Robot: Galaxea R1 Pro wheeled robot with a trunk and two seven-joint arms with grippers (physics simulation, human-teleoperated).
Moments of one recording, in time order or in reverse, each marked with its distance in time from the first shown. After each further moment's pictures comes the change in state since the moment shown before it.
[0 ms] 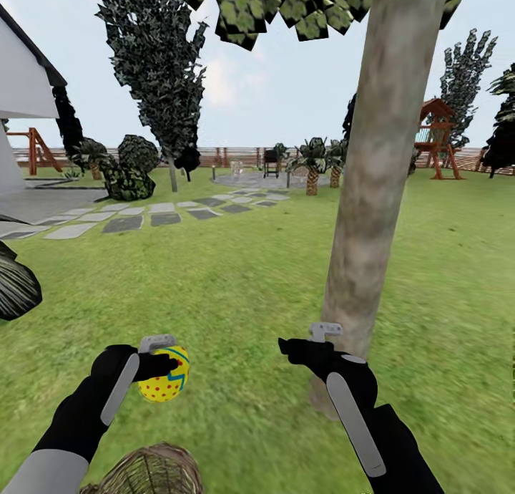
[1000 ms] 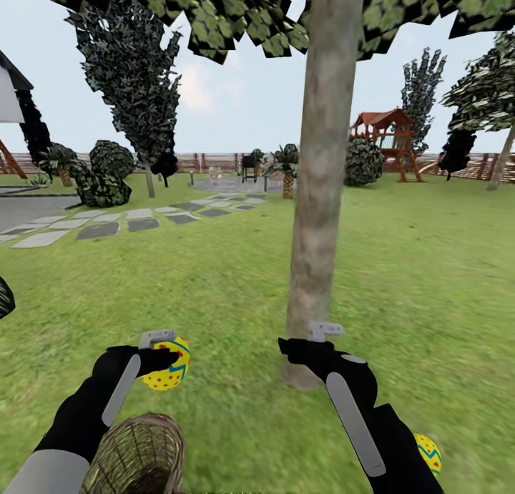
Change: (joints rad) left arm 0.001 -0.002 -0.007 0.007 -0.010 -0.112 0.003; right arm -0.001 0.000 0.000 0.000 0.000 0.000 0.000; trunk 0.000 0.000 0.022
